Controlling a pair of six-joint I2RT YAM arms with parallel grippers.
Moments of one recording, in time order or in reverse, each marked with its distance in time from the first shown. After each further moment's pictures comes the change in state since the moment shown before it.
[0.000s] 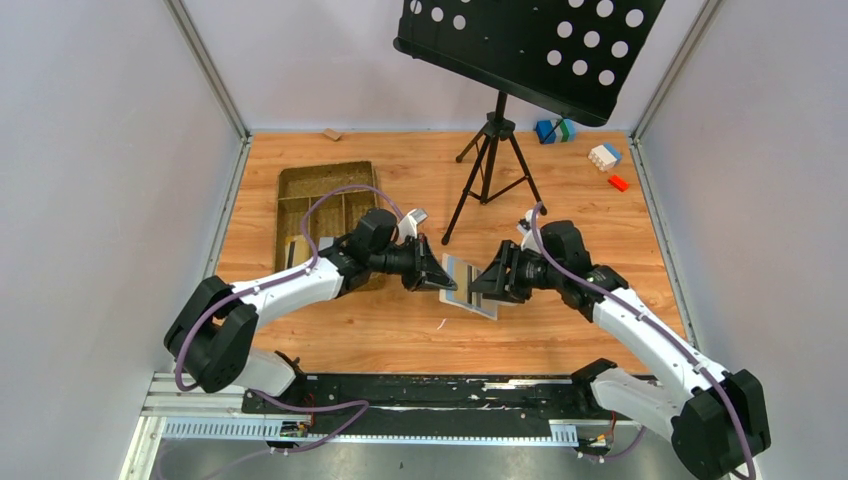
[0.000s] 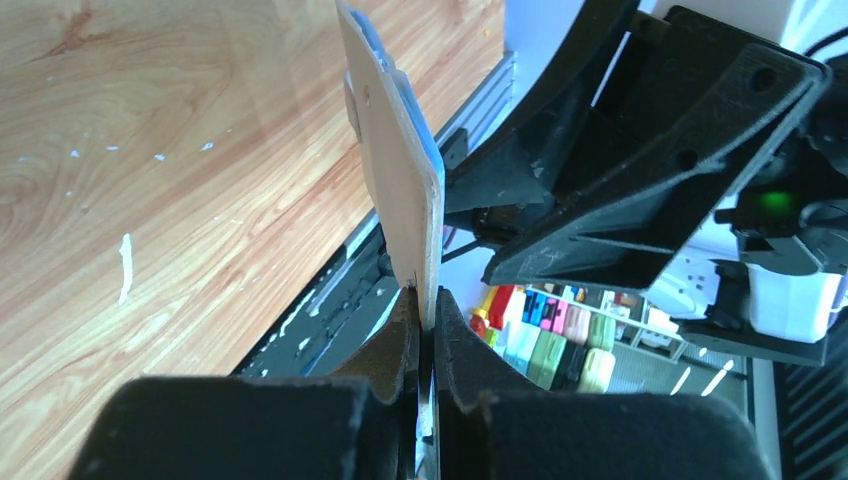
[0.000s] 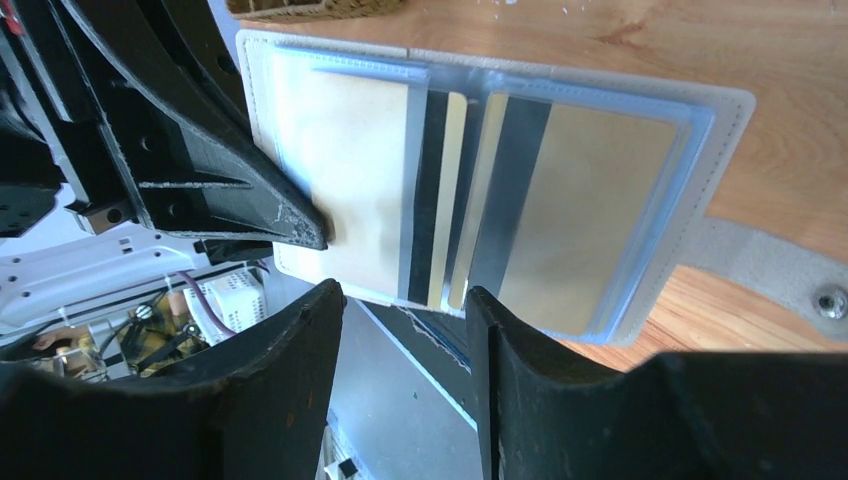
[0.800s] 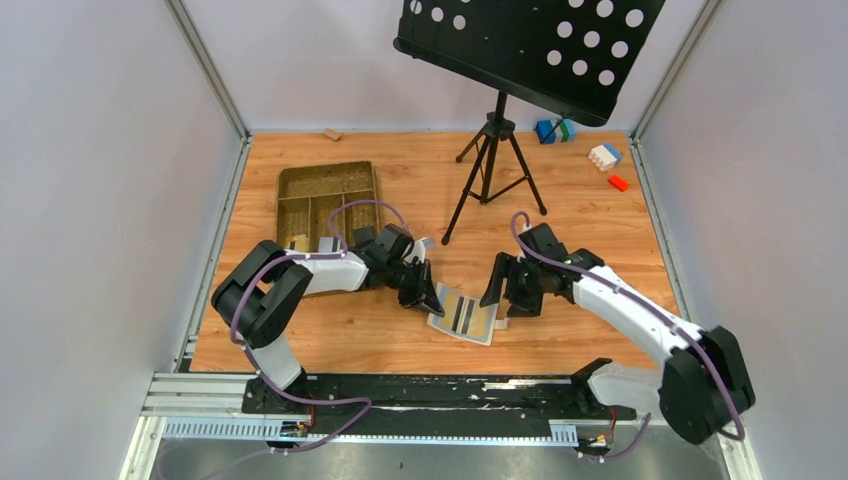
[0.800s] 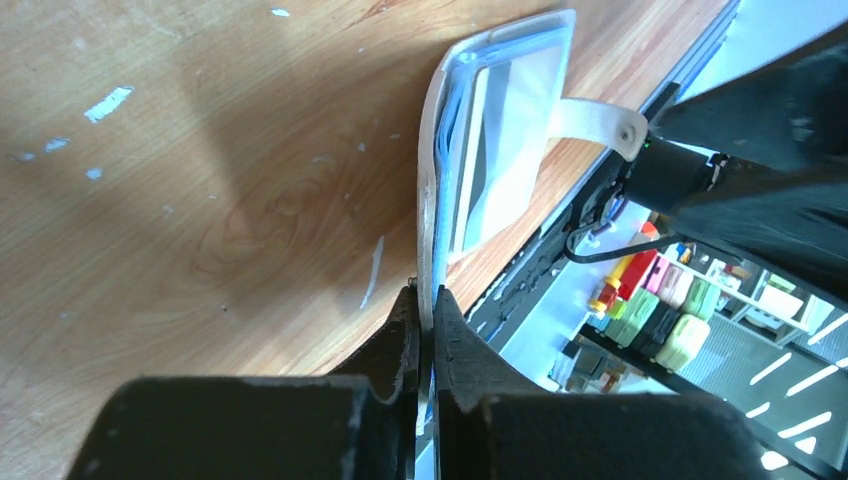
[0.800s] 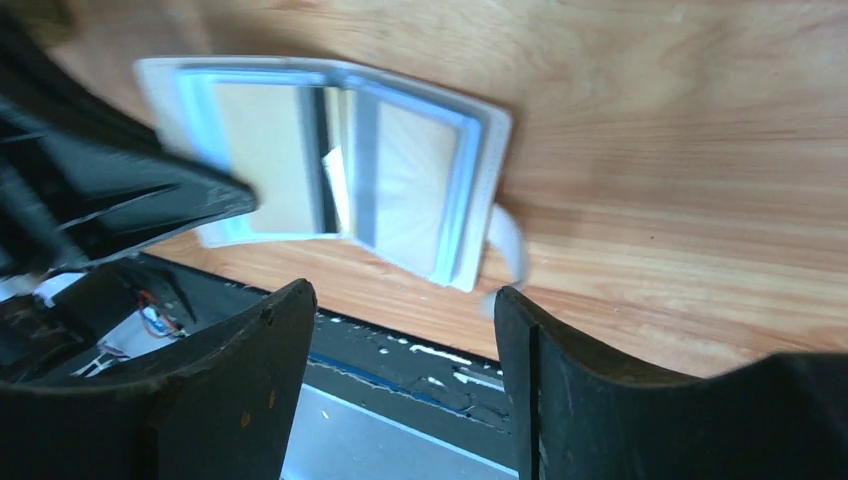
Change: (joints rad) left arm 0.012 0.290 0.006 -0.109 -0.004 0.307; right arm 0.054 0.244 0.064 -0.277 0.309 -0.035
